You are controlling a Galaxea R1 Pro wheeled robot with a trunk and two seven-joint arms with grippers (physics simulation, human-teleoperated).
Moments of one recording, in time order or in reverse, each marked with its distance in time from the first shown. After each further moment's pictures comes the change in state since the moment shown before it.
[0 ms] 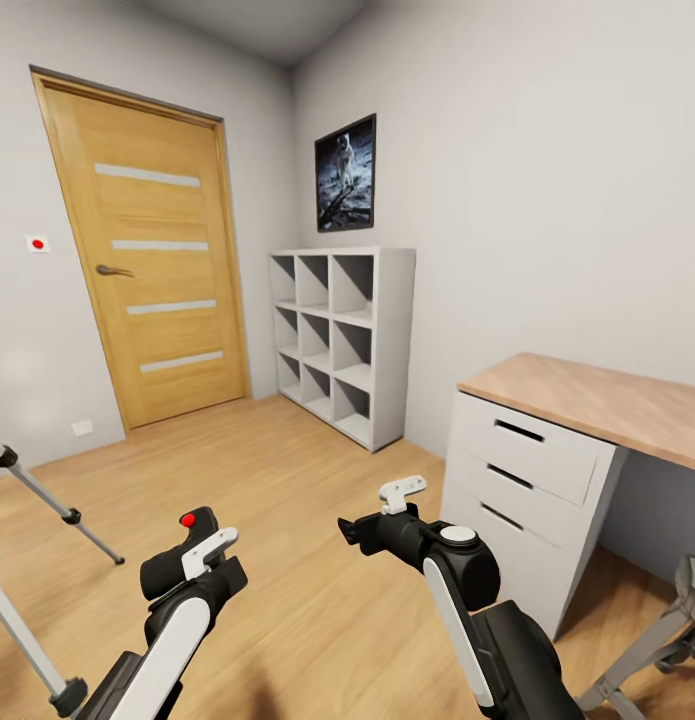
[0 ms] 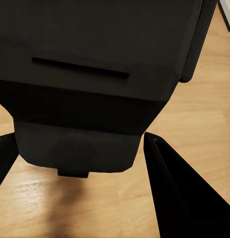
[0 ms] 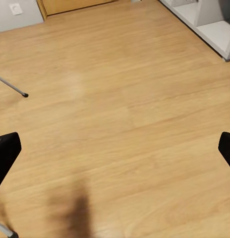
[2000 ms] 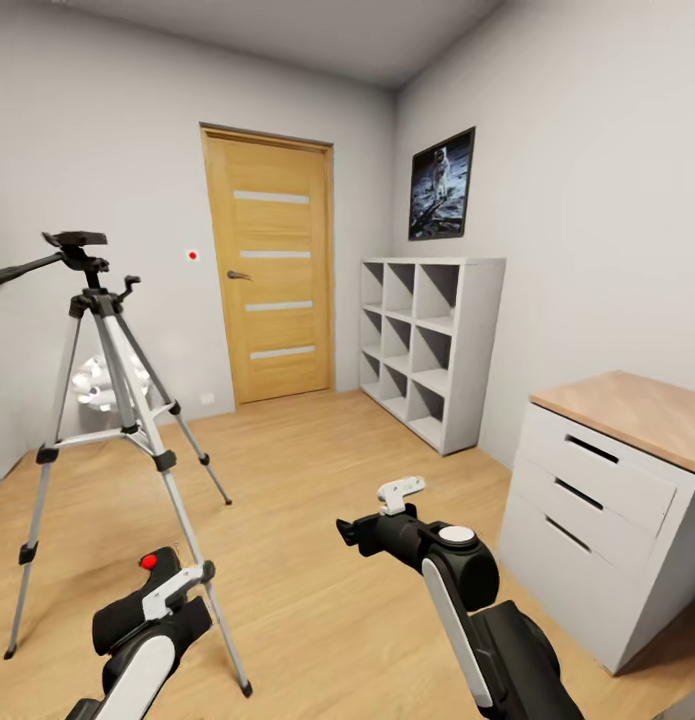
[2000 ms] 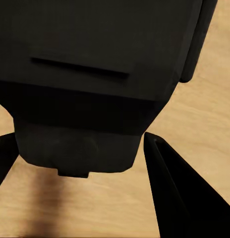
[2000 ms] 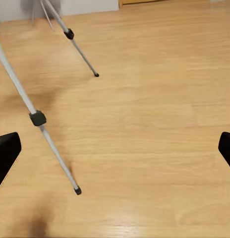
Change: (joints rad) left arm 0.111 0.055 0.084 0.005 0.012 0.000 0.000; right arm 0.000 0.000 0.007 0.000 -0.001 0.003 0.000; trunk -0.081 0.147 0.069
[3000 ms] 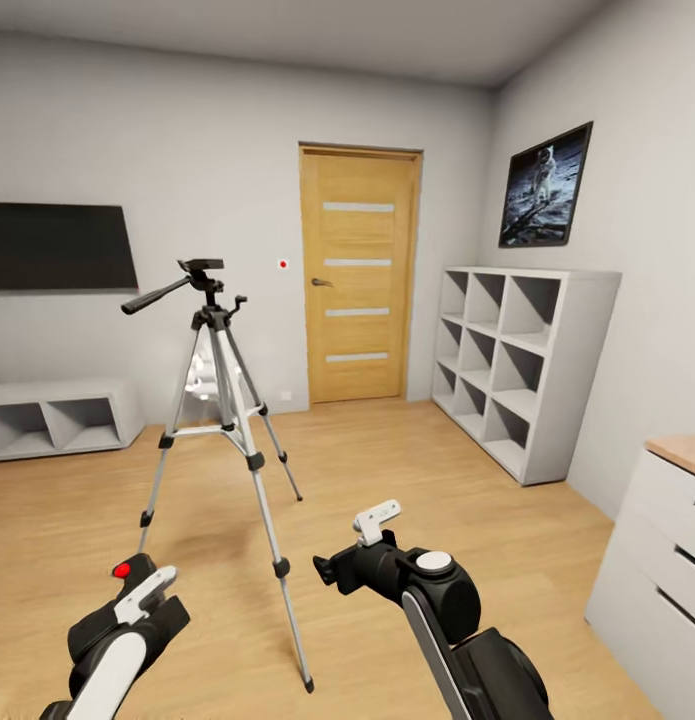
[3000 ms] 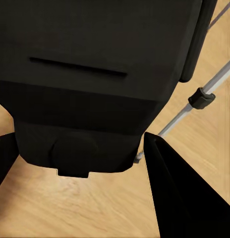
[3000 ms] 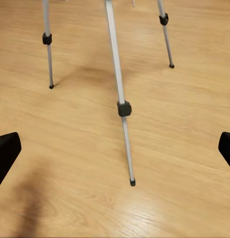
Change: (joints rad) left arm 0.008 0.005 0.143 0.046 0.018 -0.007 -0.105; right arm 0.052 0.000 0.112 0.000 0.000 0.026 0.002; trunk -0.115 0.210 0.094
